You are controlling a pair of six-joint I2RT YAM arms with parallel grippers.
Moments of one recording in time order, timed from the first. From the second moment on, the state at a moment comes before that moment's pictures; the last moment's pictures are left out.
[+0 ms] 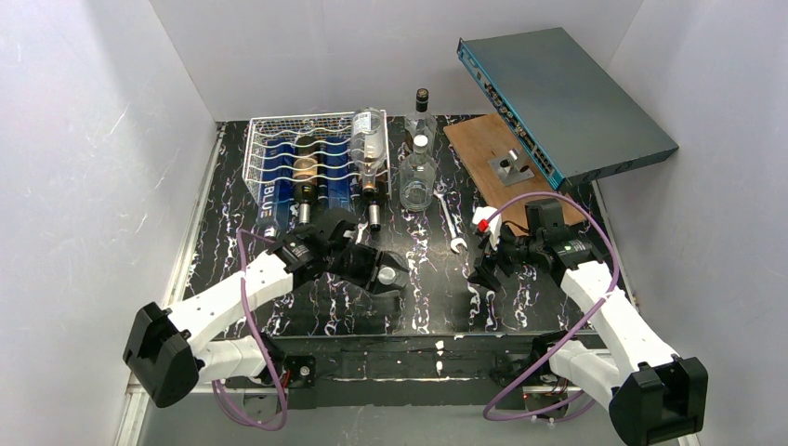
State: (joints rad) left arm -0.76 1.16 0.83 -0.52 0.45 -1.98; right arm 0.28 0.97 0.72 -0.64 -0.73 -0.69
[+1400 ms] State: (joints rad) left arm -0.80 1.68 1.54 -1.63 0.32 -0.54; right arm 0.28 0.93 0.72 -0.64 -0.75 -0.70
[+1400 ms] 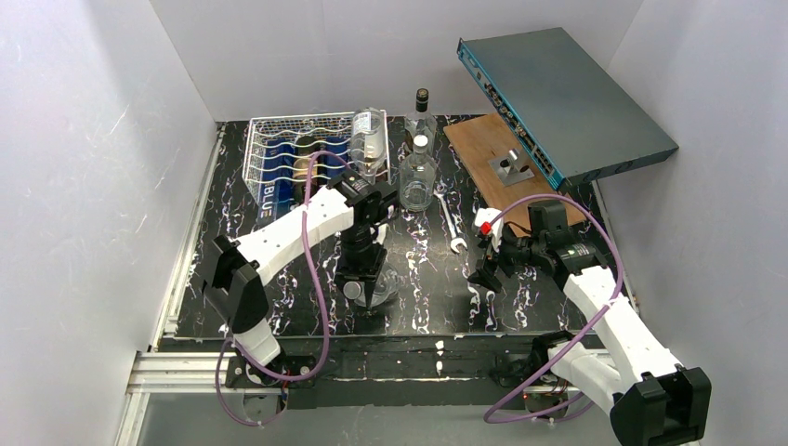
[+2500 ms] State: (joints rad) left arm -0.83 1.76 1.65 -1.64 0.31 -0.55; right arm 0.28 0.92 0.72 -0.65 -0.76 -0.71
